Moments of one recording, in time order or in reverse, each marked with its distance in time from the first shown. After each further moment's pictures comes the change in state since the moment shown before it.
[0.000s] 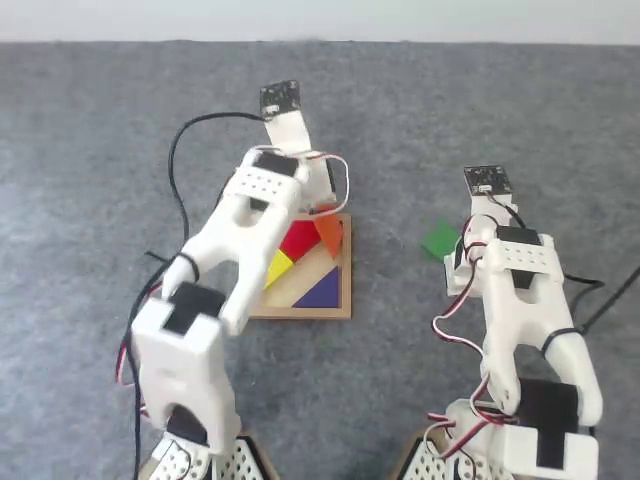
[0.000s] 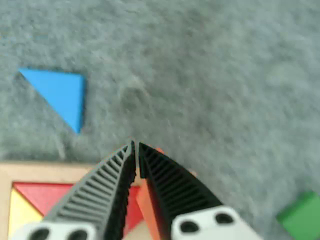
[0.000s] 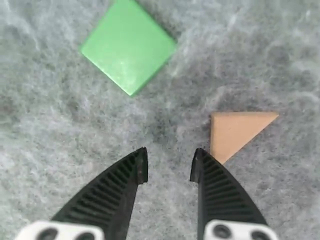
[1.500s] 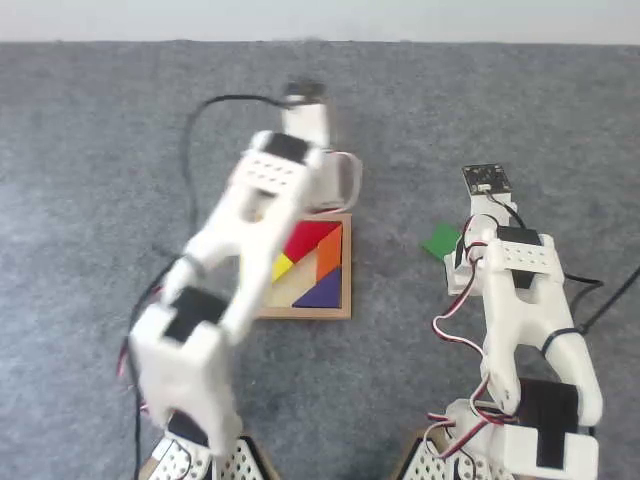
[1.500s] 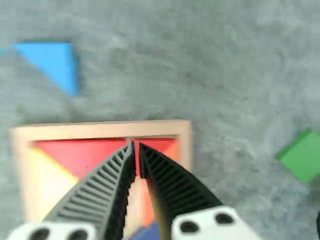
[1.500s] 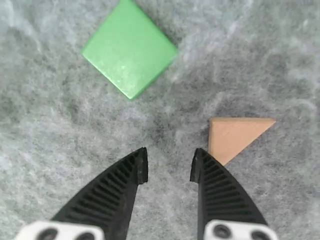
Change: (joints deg) left arm 1.1 -8.4 -1.3 15.6 -7.2; right arm 0.0 0.0 0.0 -0.8 1.6
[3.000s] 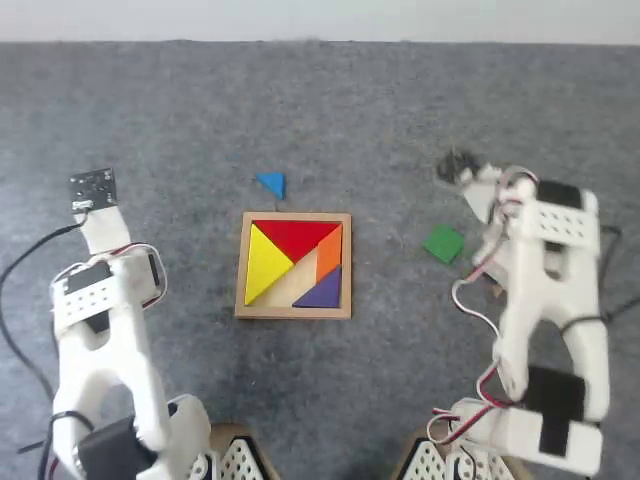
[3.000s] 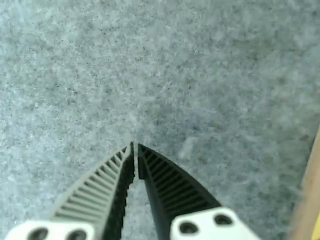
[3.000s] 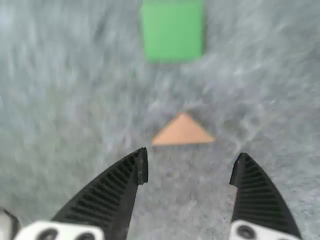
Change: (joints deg) left arm -44.1 -39.6 59.2 -26.2 -32.5; right arm 7.2 2.4 -18.2 20.7 52.8
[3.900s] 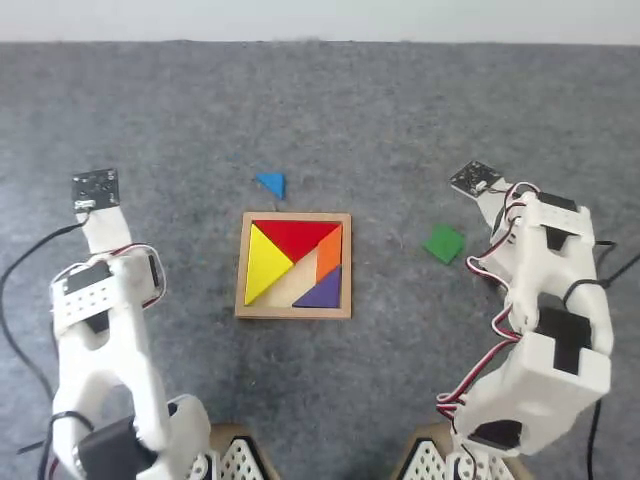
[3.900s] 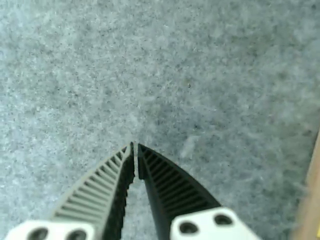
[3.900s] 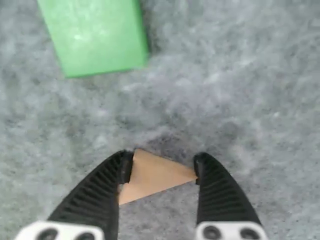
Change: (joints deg) left arm -0.2 0.0 0.0 0.0 -2.2; right arm 2.7 21.3 -4.0 -16.5 -7.7
